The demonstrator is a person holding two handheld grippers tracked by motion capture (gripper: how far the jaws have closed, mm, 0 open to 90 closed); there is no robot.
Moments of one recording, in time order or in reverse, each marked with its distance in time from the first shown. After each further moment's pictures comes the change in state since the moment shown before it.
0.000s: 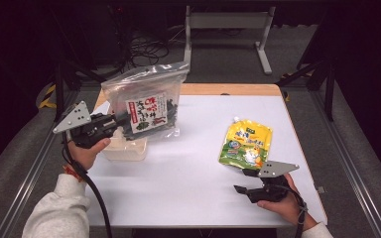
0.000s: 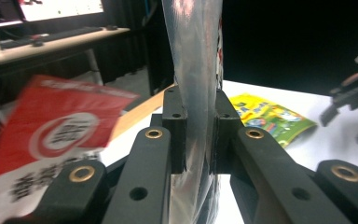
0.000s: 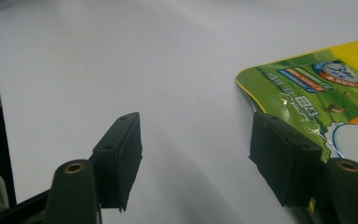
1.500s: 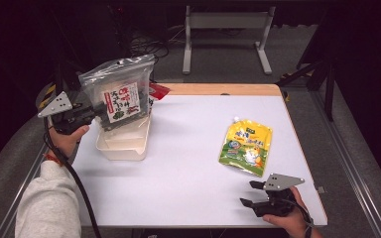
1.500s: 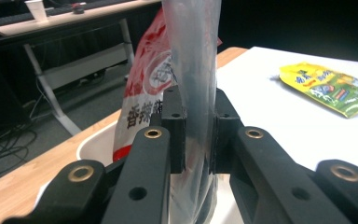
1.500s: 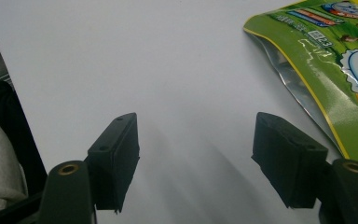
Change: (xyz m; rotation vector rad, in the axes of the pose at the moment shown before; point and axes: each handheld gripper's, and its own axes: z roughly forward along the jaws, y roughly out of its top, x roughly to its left) left arm 0.078 -0.038 -0.023 0.095 0.089 -0.035; right arm 0.018 -0.026 -0.013 0.064 -0.037 0.052
